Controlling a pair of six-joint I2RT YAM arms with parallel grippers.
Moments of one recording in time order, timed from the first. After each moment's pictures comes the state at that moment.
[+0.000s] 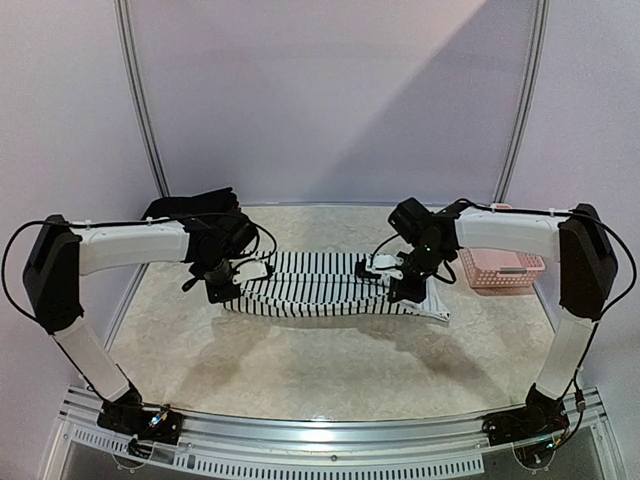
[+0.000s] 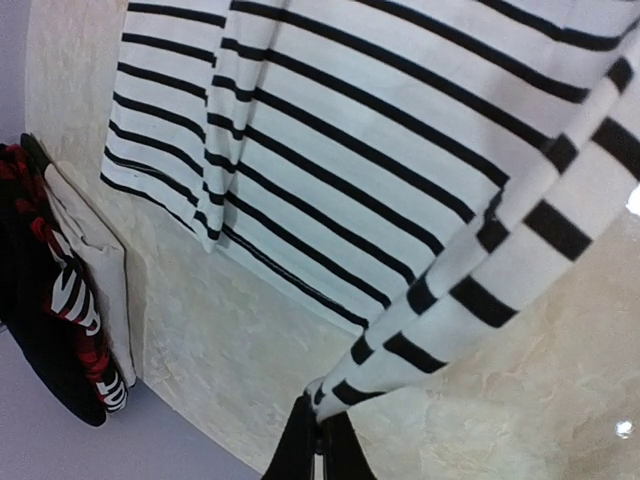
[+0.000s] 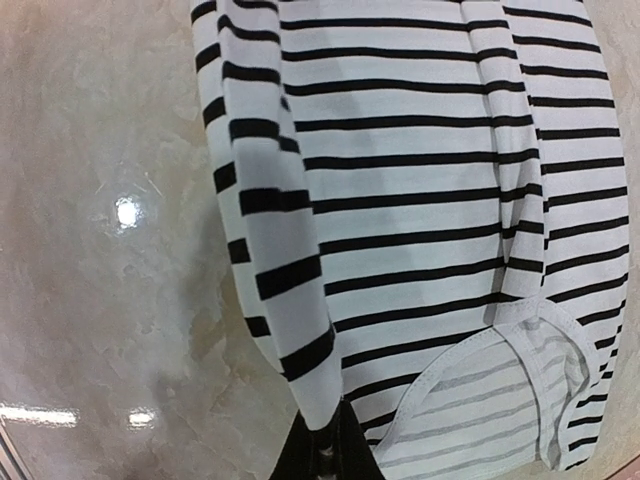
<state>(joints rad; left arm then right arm) -0.64 1.67 1.13 -0.76 -0.37 0.64 0.67 1.83 1.35 -0.79 -0.17 -0.70</state>
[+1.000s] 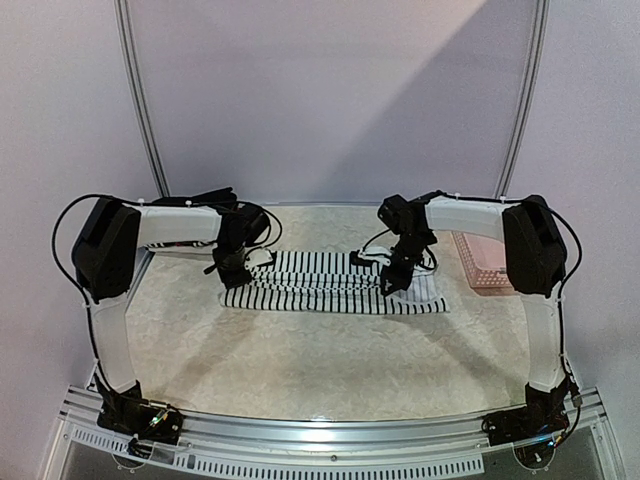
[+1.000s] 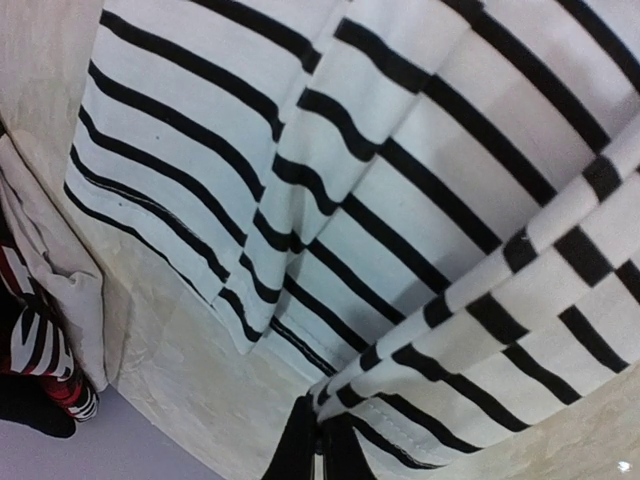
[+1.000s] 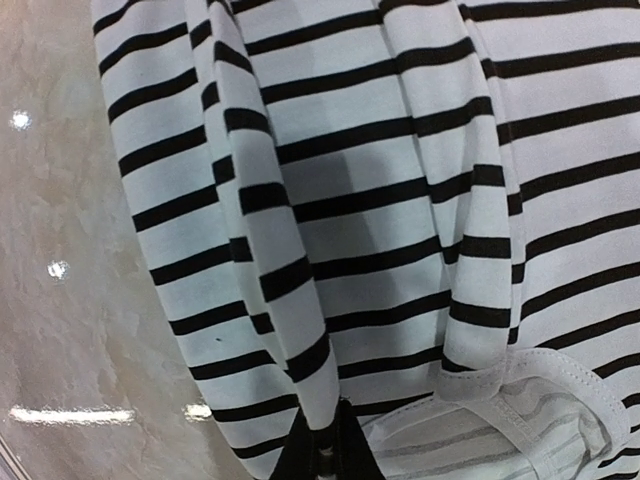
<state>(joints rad) -0.53 2.01 1.42 -0.81 -0.40 0.54 0.57 2.18 1.72 -0.96 -0.25 -0.63</state>
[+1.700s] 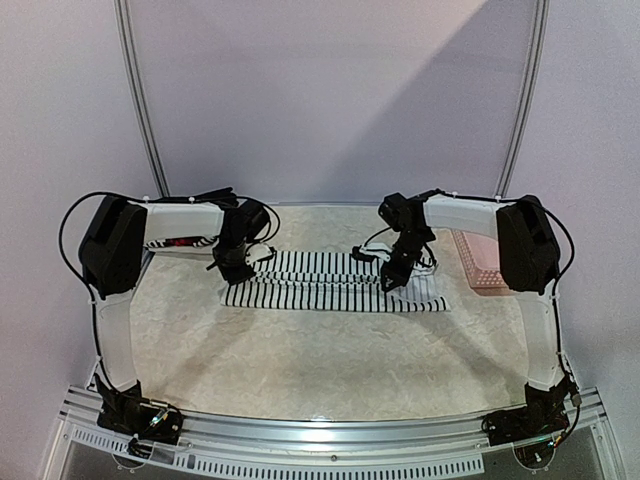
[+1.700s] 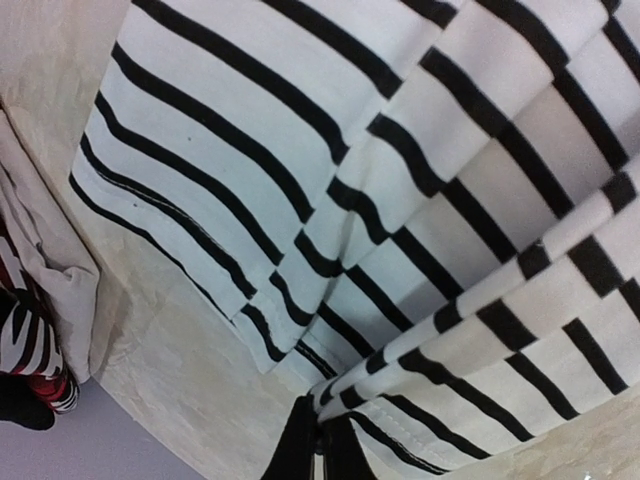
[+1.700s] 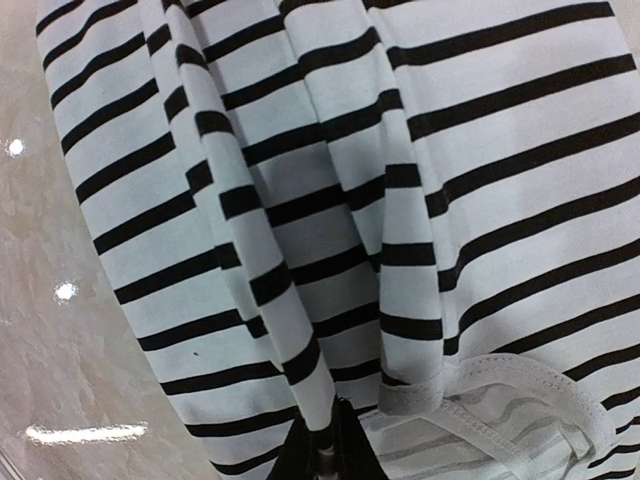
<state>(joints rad) -0.50 2.07 1.49 -0.84 -0.38 0.46 0.54 2.24 1.79 -0.98 -0.23 -0.57</state>
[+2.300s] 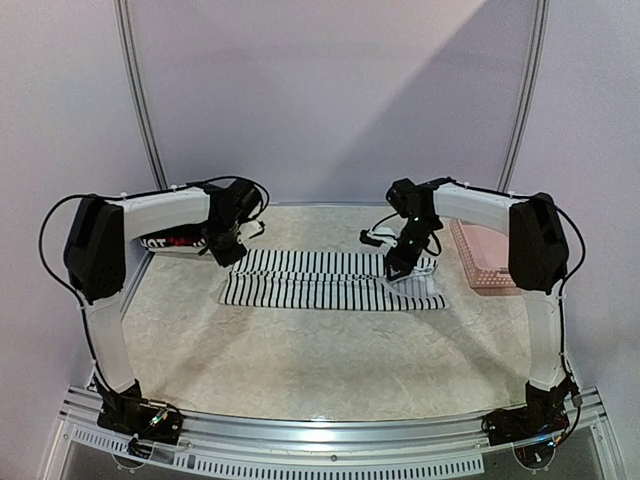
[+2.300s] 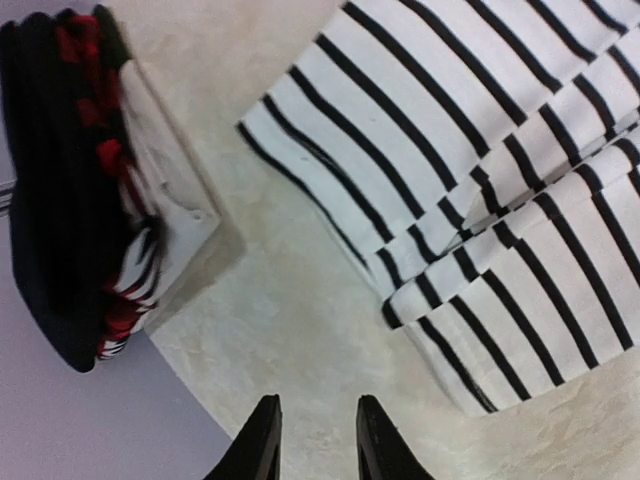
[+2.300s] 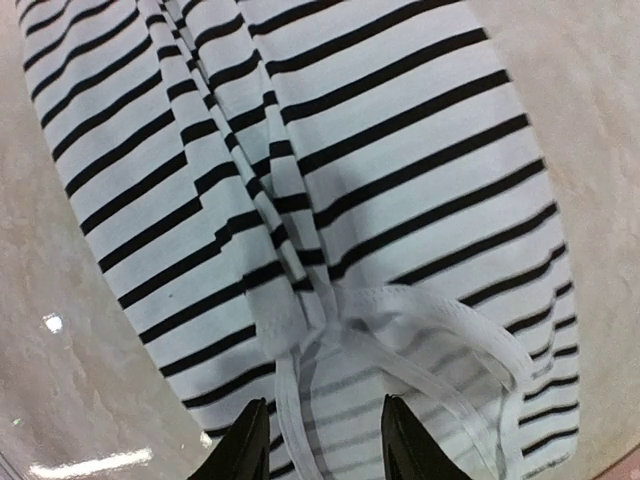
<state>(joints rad) -0.49 1.97 1.55 -0.89 -0.47 0.38 0.52 2.20 1.83 -1.01 -0.16 -0.51</state>
